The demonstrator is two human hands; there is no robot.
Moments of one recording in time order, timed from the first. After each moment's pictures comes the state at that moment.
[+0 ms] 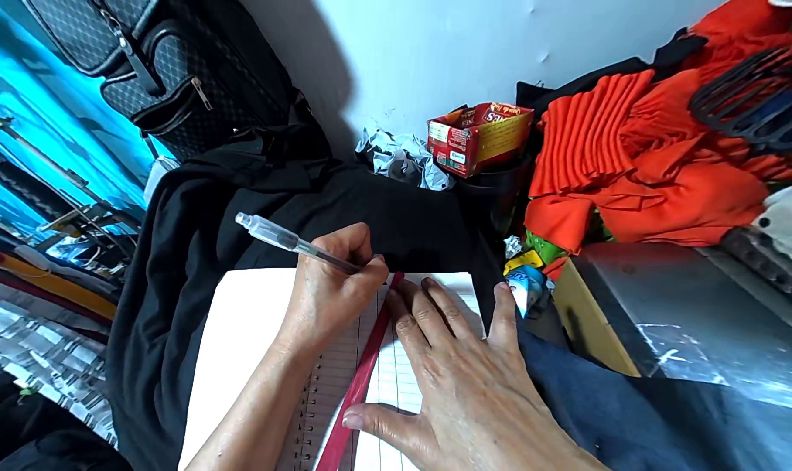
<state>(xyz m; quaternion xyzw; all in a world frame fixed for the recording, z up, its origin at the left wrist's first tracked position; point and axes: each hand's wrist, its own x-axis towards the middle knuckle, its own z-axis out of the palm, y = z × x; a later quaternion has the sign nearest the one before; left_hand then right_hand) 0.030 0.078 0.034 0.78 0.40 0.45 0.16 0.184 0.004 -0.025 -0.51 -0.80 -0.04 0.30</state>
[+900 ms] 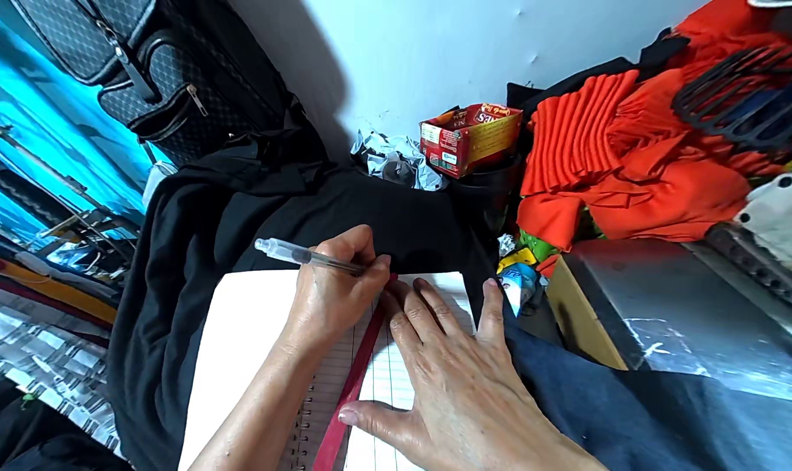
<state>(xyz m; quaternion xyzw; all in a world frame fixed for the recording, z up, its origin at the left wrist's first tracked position) 0.036 0.078 0.032 0.79 0.44 0.41 0.11 0.184 0.005 -0.026 -0.51 -0.81 -0.03 0.29</state>
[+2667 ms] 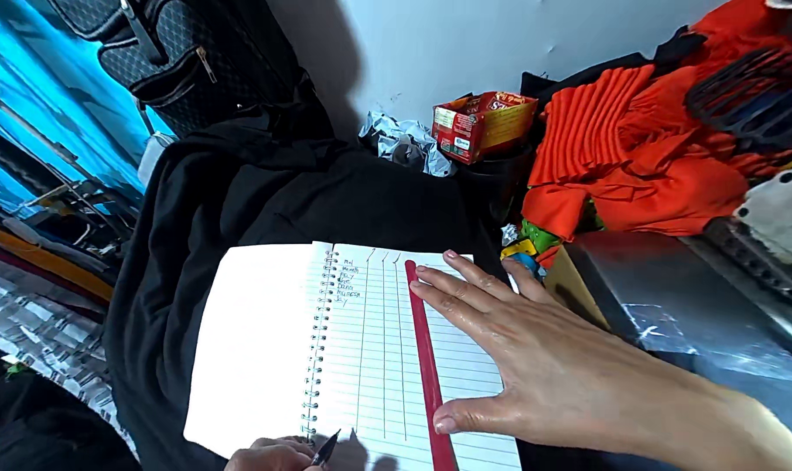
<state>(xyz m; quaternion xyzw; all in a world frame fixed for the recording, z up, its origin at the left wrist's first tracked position) 0.002 -0.106 -0.040 0.64 0.46 0.59 0.17 0.251 0.018 -0.008 -0.39 -0.90 0.03 0.19</state>
